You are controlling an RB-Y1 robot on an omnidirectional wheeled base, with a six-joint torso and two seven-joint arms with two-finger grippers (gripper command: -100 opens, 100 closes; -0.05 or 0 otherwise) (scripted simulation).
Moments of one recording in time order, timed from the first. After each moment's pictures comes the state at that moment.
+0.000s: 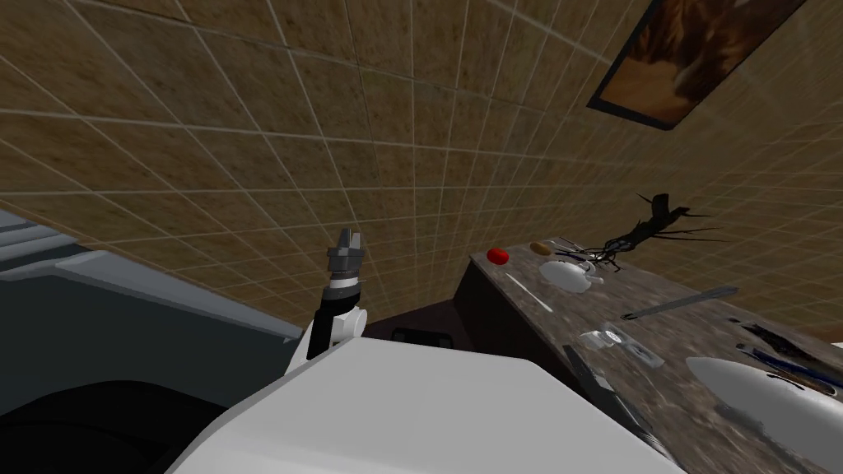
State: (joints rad) left arm 0.52 0.00 -0.04 -2.32 0.00 -0.49 0.00; right arm 1.07 -0.17 -0.43 -1.93 0.44 -0.42 0.07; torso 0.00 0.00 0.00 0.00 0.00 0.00
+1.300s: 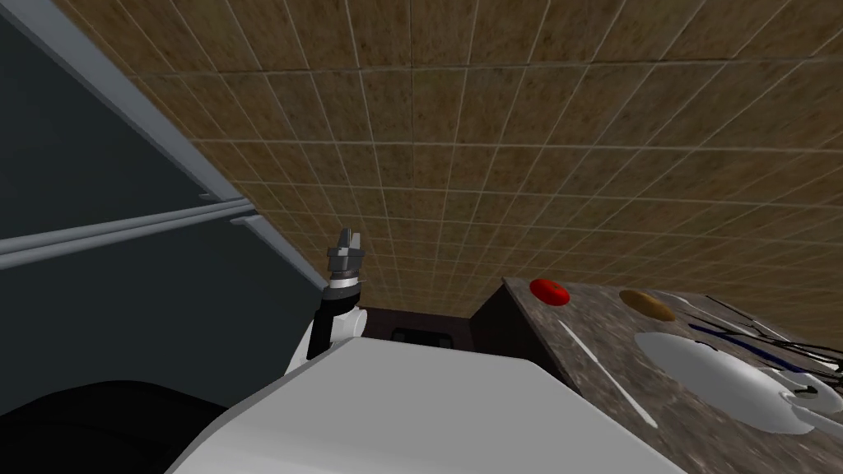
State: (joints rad) left arm 0.52 0.00 -0.04 -2.32 0.00 -0.49 0.00; right arm 1.28 -0.24 -0.66 -1.65 0.68 -0.46 0.07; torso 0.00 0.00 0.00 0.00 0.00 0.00
